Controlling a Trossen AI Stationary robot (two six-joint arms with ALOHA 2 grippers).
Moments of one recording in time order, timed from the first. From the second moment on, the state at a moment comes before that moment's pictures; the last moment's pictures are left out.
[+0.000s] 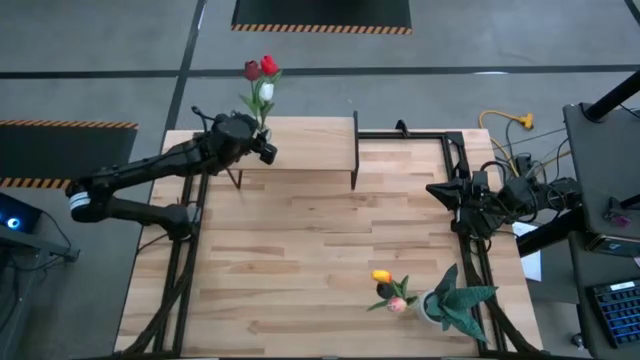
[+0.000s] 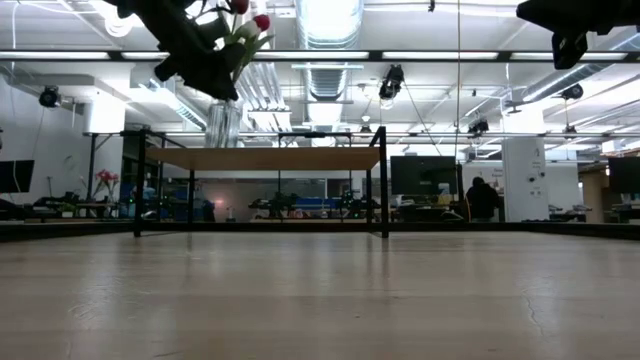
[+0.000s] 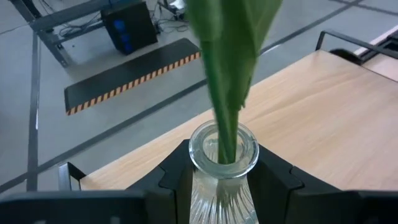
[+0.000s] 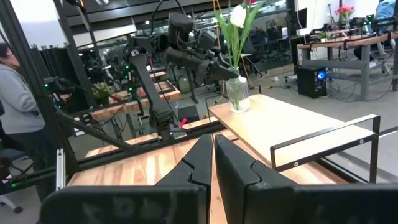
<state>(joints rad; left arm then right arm) 0.44 1.09 0.97 -0.38 -0.58 -0.17 0.30 0.13 0.40 -0.21 0.53 0.21</state>
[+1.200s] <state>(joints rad) 0.44 0.95 0.96 -0.40 -0.58 -0.09 0.30 0.13 0.40 -0.21 0.53 0.21</state>
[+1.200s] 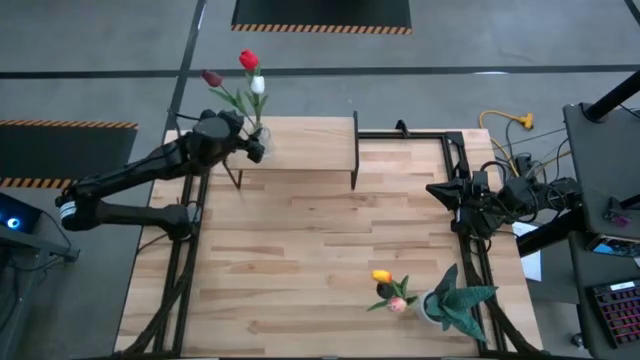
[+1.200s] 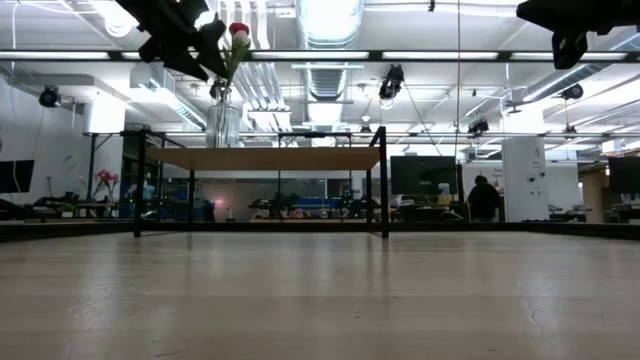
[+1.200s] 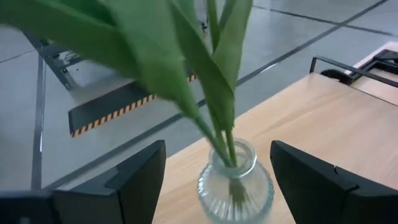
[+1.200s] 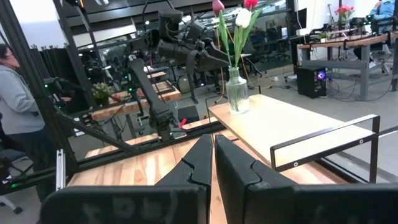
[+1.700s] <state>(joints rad) 0.44 0.73 0.93 -0.54 0.02 -0.10 0.30 0.13 0.40 -0.20 0.52 0.23</state>
